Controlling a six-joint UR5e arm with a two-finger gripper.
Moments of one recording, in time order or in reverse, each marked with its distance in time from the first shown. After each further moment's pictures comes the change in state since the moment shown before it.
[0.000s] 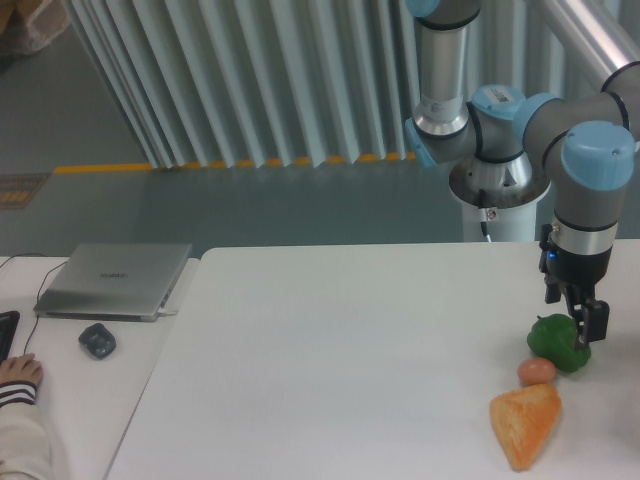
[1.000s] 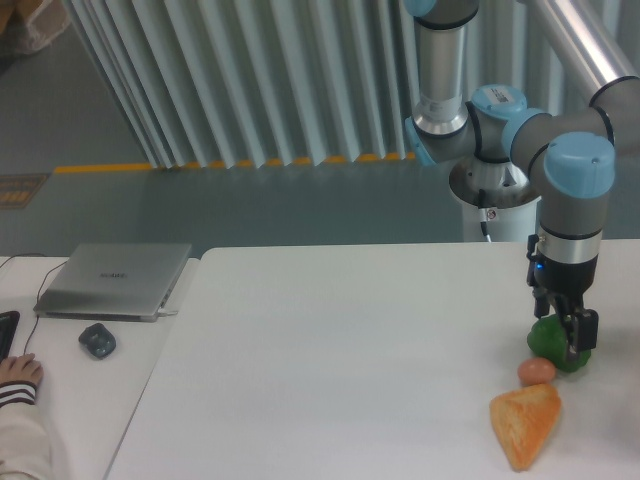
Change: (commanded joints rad) arm -0.055 -0.012 -0.074 0.214 -0.066 -0.264
